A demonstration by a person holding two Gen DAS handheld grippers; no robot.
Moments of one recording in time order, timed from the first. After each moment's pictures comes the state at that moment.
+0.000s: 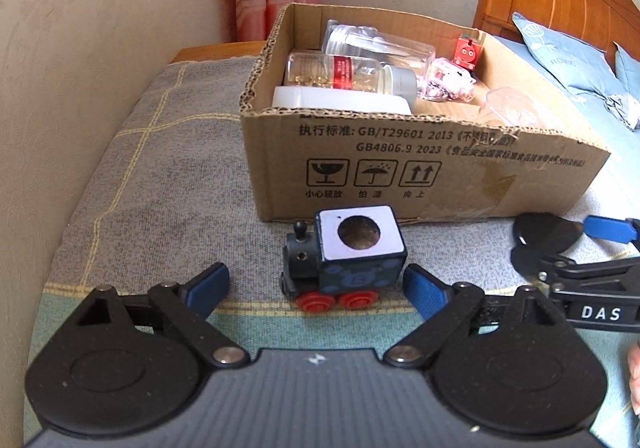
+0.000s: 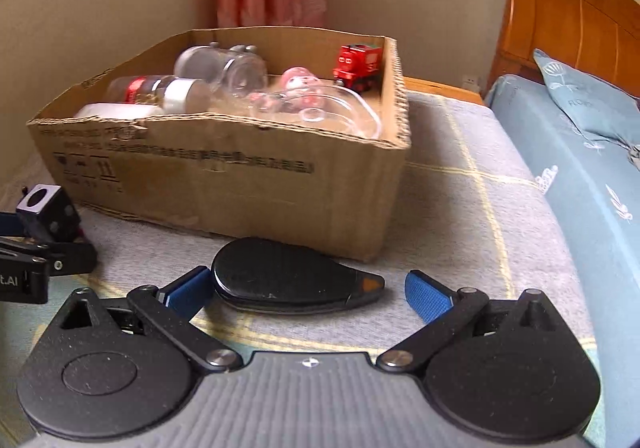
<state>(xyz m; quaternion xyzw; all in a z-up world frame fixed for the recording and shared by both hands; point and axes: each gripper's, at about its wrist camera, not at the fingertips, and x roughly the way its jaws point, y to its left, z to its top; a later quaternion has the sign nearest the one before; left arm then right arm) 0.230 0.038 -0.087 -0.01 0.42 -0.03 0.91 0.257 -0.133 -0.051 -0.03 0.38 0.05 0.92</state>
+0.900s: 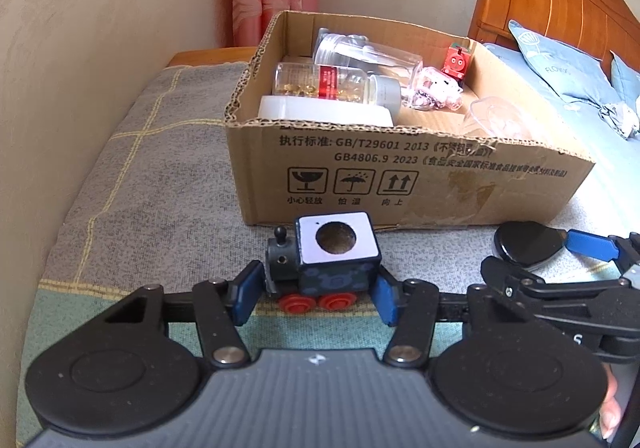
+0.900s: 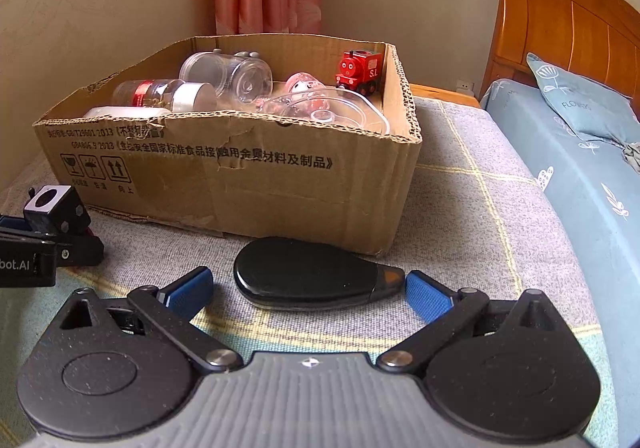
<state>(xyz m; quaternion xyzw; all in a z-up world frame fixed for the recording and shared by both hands) 0.230 0.032 -0.080 -0.02 0.42 -0.04 0.91 0.251 -0.120 -0.053 -0.03 0.36 0.04 0.93</state>
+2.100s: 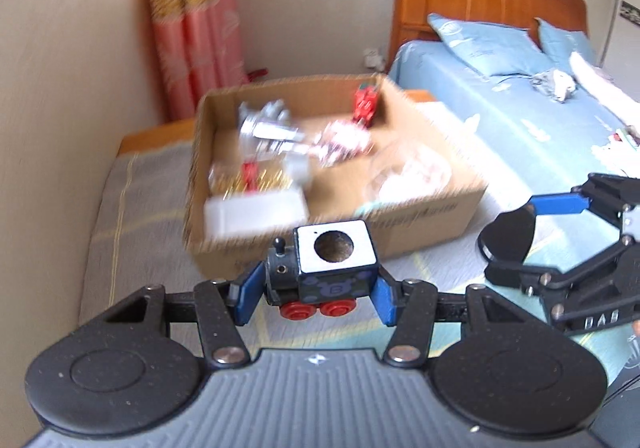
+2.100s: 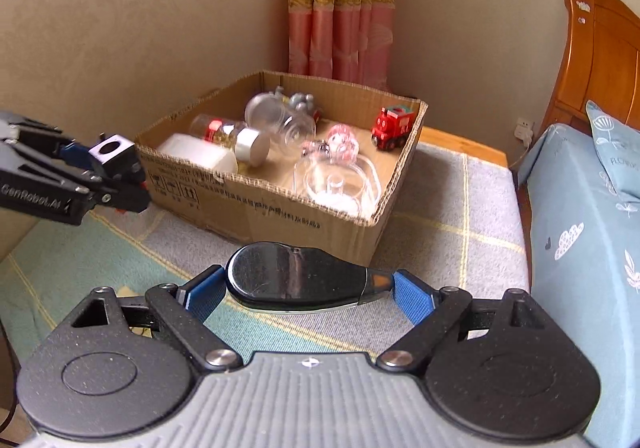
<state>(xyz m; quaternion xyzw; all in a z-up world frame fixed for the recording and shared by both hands) 0.223 0.009 0.008 0.05 0.39 -0.15 0.91 0.220 -0.165 0.025 -0.07 0.35 0.17 0.92</state>
